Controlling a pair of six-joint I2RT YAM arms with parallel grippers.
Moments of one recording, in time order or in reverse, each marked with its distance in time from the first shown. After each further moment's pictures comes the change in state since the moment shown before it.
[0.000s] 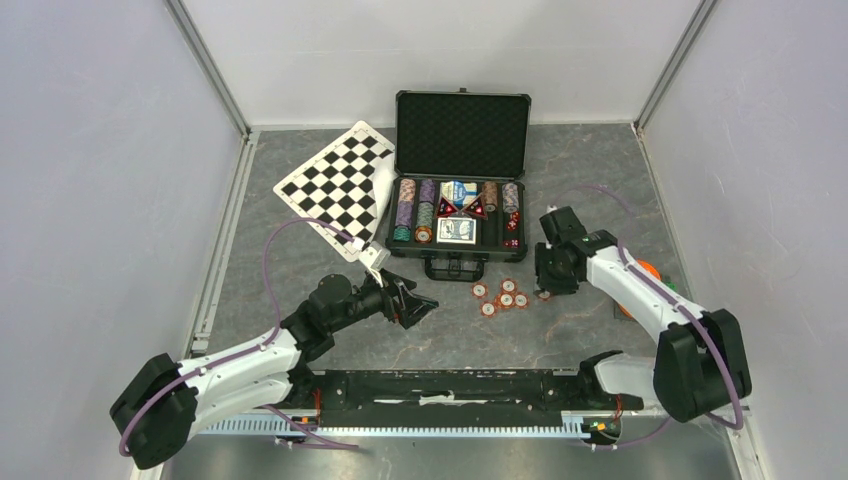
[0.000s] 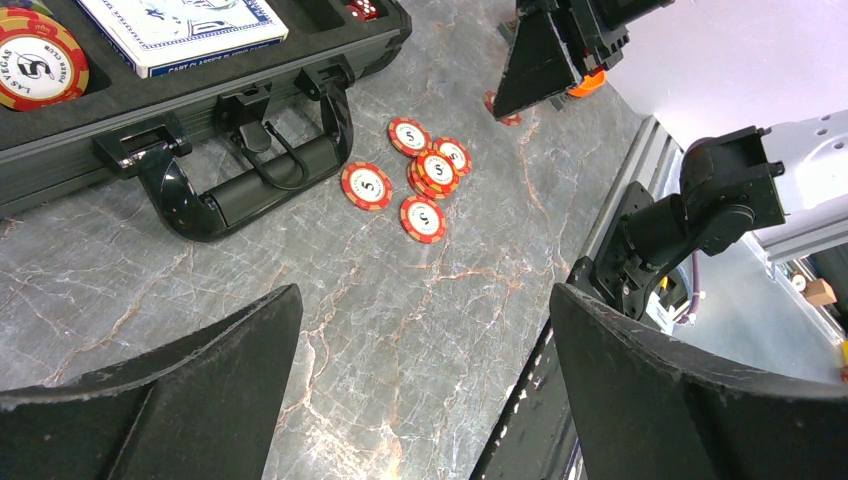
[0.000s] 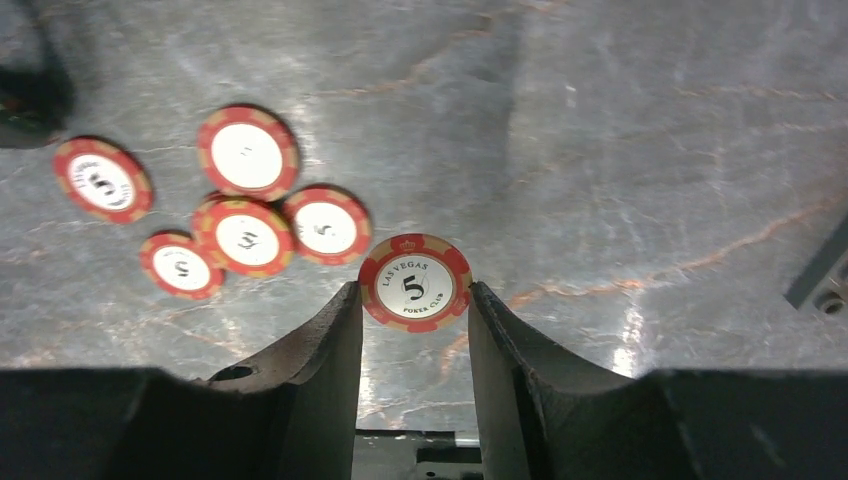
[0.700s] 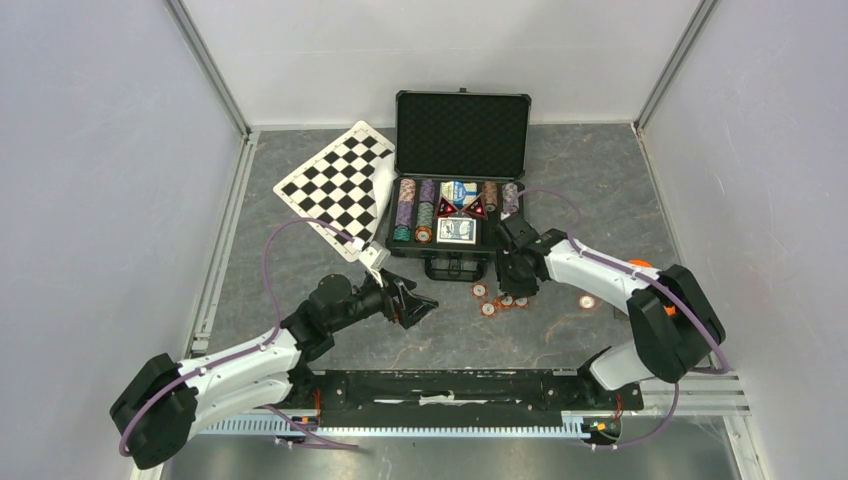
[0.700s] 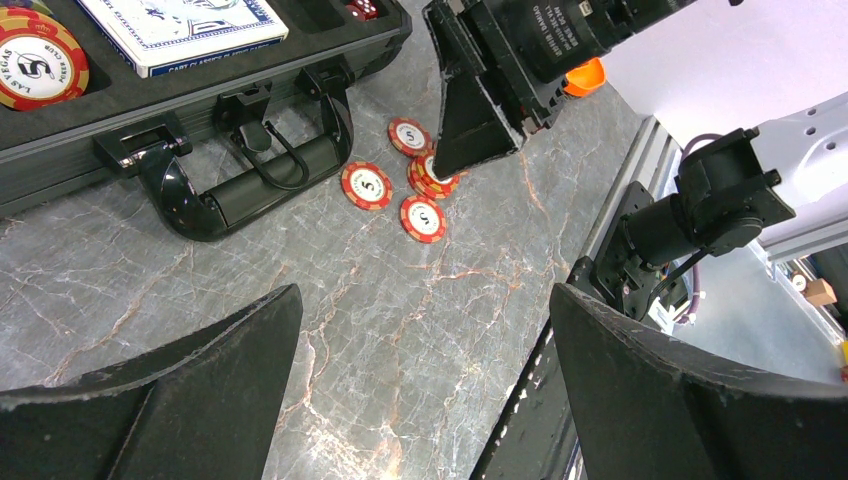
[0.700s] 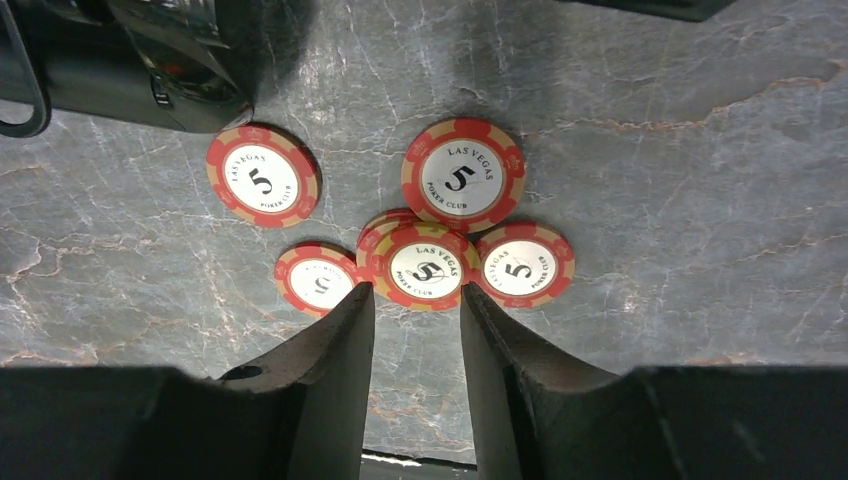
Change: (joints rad) left arm 0.000 0.000 0.000 -0.001 0.000 0.000; right arm 0.281 0.219 0.077 0.129 -0.023 0.138
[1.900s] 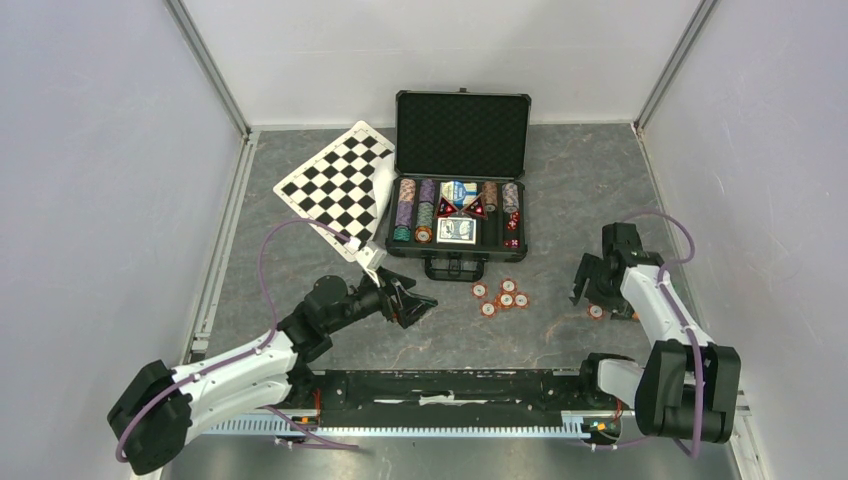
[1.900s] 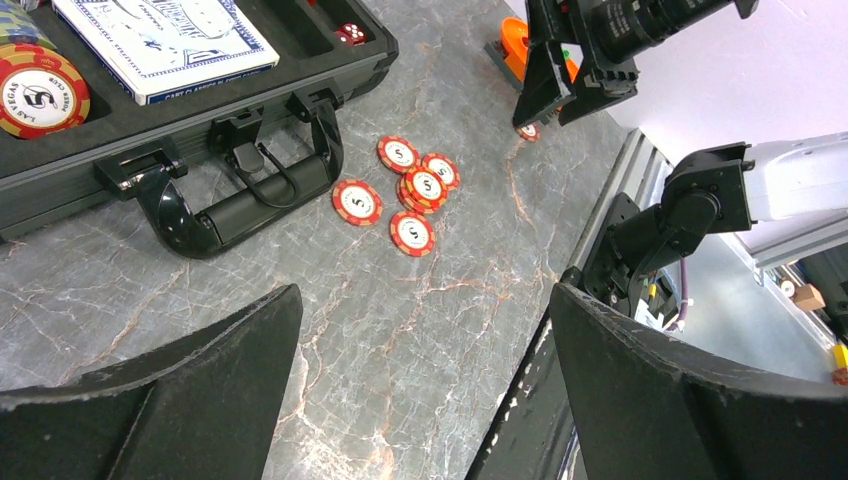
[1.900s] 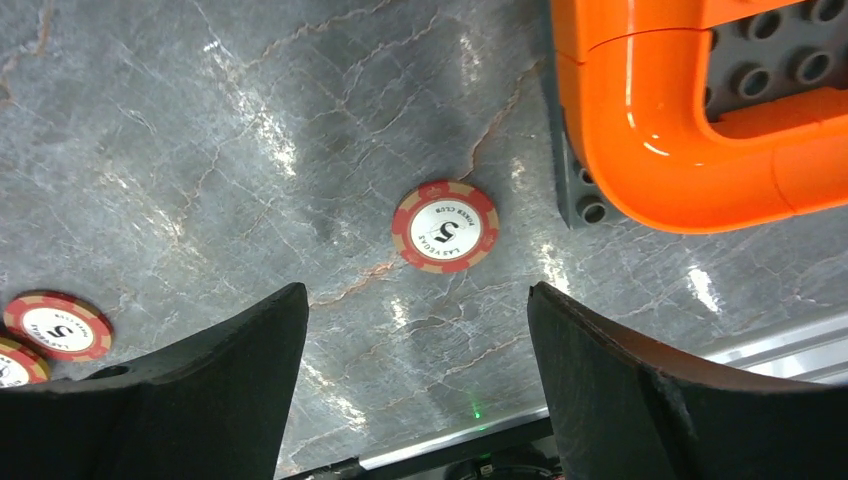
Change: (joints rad) left arm 0.000 -0.045 0.000 -0.005 0.000 0.000; right arm -0.697 -0.323 -0.203 -0.152 0.098 -0.219
